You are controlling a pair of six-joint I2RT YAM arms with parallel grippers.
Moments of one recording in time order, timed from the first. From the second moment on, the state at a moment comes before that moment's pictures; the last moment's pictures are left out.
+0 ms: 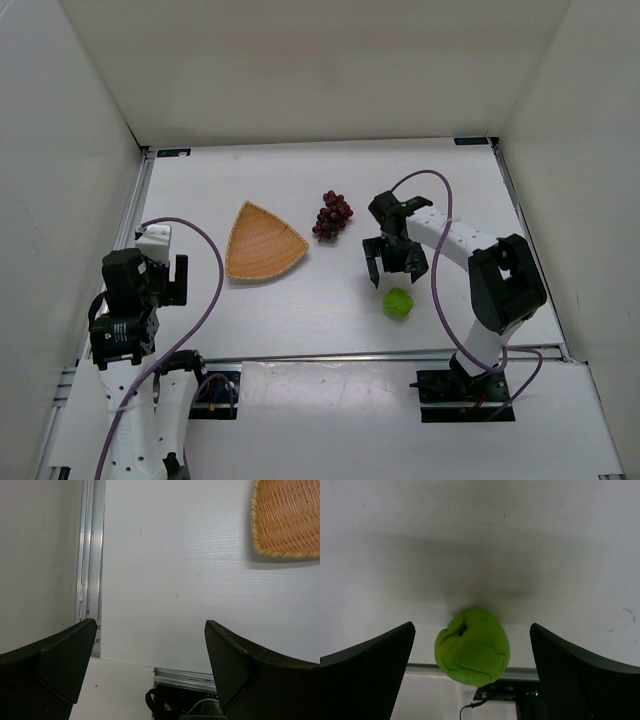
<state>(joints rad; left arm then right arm) 0.16 0.55 0.94 -1.02 -0.10 0.28 0.54 1.73 1.23 -0.99 0.03 0.33</state>
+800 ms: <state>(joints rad) 0.16 0.55 0.91 -1.02 -0.09 0.30 0.71 1.70 1.39 -1.06 0.04 0.42</state>
